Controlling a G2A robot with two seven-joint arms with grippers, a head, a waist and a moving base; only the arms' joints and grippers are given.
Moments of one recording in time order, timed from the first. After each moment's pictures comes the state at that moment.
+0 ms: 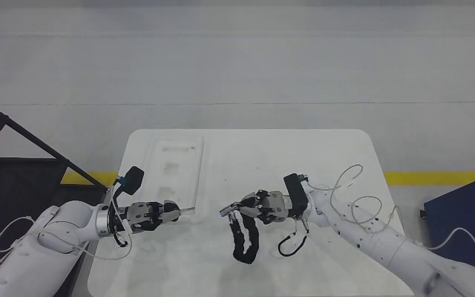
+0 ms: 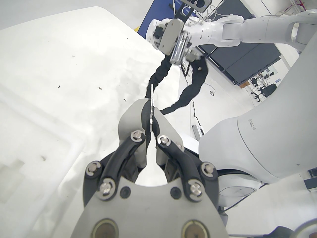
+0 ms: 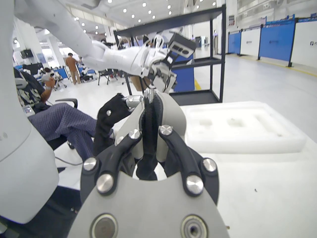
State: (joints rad) left arm 1.52 -0.69 -1.44 -1.67 -0.08 -1.01 -0.80; right arm -0.68 -1.03 0.29 -1.22 -1.08 -1.01 -0.87
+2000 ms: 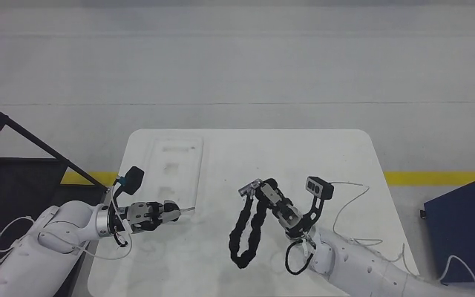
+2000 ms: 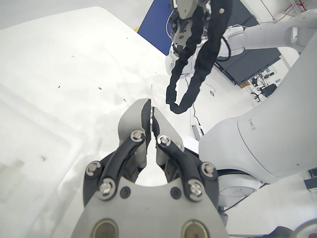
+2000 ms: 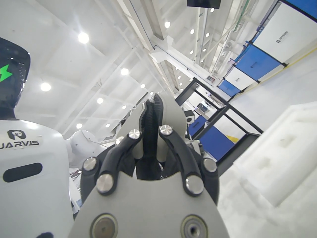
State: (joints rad) left arm 1.52 -0.69 -1.44 -1.67 -0.08 -1.01 -0.80; right arm -0.88 -0.95 0.23 -1.49 -0.17 -1.01 -0.81
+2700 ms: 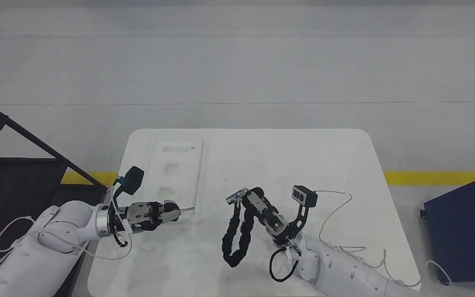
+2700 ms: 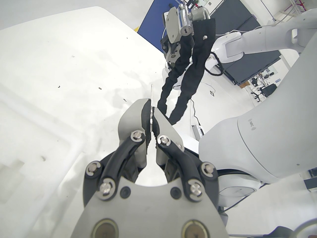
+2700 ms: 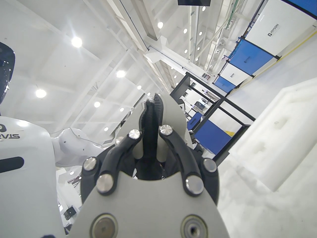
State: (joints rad) left arm 1.52 -0.69 -1.44 -1.67 -0.08 -1.01 -0.80; right arm -0.96 -1.08 0.27 -1.42 -0.21 -1.01 -0.81
